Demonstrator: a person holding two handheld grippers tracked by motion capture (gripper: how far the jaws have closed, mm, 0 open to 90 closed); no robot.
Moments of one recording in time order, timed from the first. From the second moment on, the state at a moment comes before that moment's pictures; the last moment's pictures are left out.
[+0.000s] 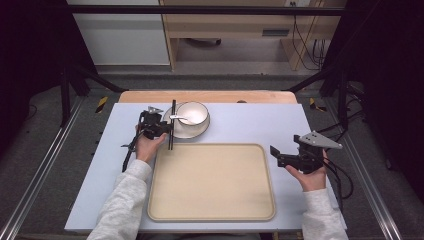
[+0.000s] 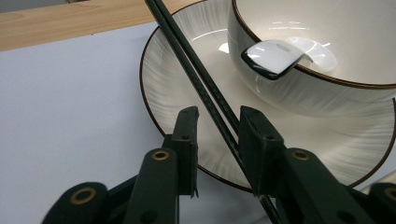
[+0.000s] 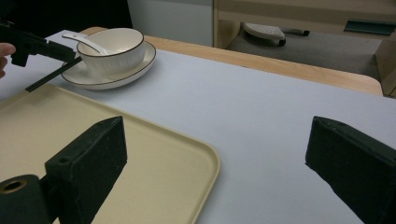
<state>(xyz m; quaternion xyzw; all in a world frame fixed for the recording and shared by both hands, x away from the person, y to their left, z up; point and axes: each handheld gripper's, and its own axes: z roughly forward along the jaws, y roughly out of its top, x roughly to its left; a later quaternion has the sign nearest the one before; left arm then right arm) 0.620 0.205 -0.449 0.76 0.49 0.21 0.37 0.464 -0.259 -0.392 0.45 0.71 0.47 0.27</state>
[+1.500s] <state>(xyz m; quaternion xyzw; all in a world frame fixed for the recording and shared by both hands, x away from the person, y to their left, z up) 0.639 0.196 -0.454 0.76 0.51 0.23 0.34 0.464 -0.260 -0.392 0.45 0.71 0.47 0.27</state>
